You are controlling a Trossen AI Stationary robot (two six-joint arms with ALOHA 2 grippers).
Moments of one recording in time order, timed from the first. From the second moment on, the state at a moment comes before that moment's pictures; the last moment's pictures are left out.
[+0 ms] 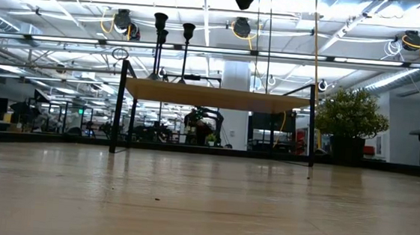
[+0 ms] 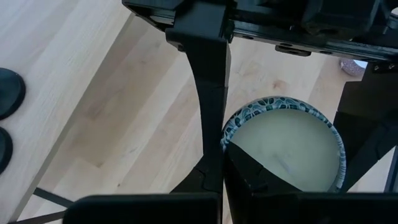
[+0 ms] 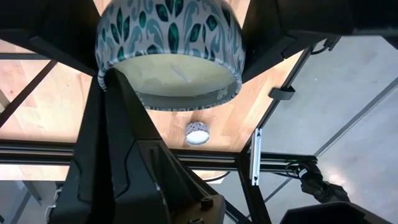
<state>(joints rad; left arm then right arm) -0.26 1.78 1.94 -1.15 -0.39 -0.68 0.10 1.54 1.26 -0.13 -0.21 0.06</state>
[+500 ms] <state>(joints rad) -0.25 1.78 1.94 -1.15 -0.37 -0.68 0.10 1.54 1.26 -0.12 -0.18 0.04</state>
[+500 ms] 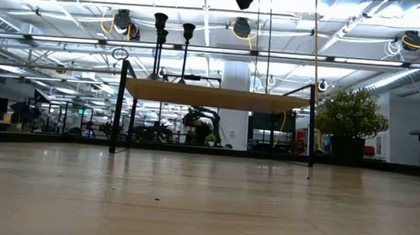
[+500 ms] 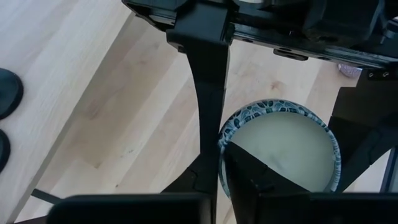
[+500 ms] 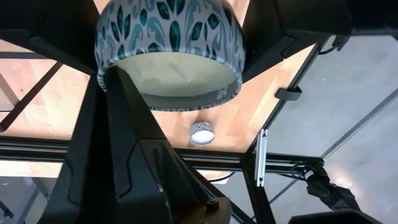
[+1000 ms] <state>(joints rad) -0.24 1.76 1.95 -1.20 -0.39 -0.67 0.06 1.54 1.26 -0.14 -0.18 0.07</state>
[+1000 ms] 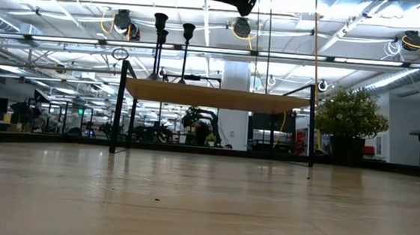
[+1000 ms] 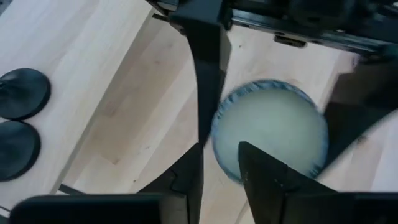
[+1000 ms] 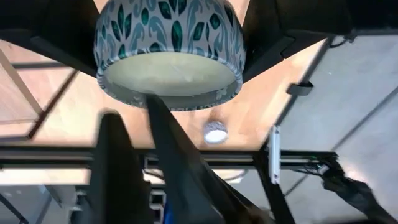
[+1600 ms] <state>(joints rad) -0.36 1.66 1.95 -1.43 -0.63 -0.89 -0.17 1.47 1.26 -0.34 0.10 -0.03</state>
